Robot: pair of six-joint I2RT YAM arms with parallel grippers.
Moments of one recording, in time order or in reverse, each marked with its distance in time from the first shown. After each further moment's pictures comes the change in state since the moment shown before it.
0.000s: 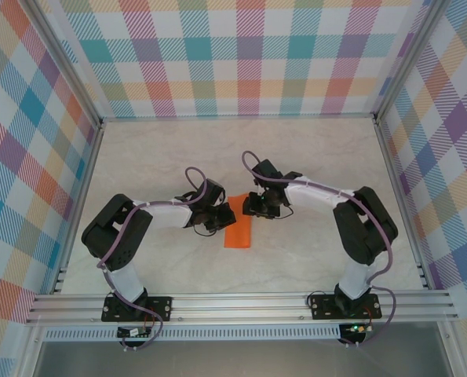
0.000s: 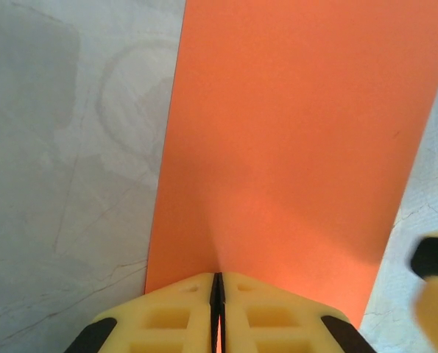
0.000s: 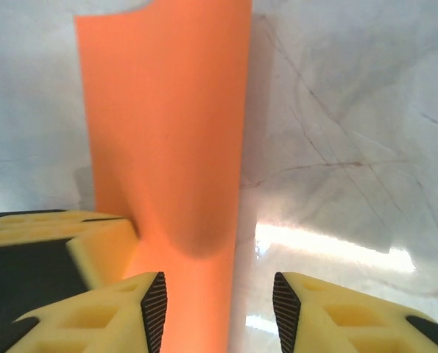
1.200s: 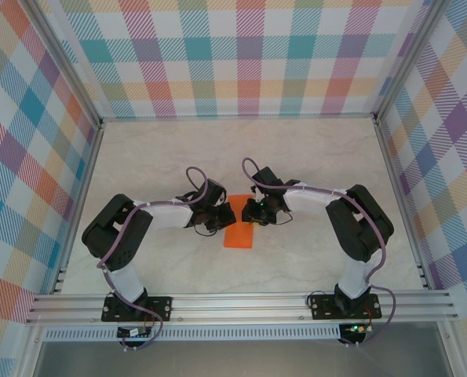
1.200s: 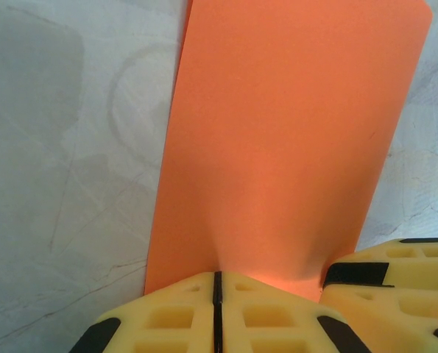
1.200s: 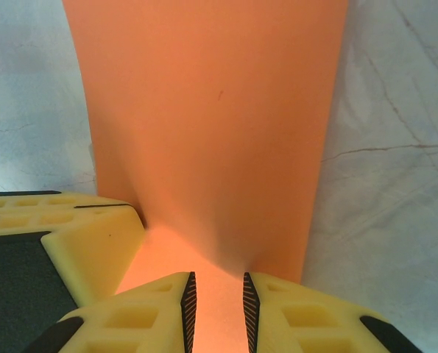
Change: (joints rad) left arm -0.010 0.000 0.010 -0.014 -0.022 0.000; right arm -0.002 0.058 -0.086 0.152 -0.138 0.015
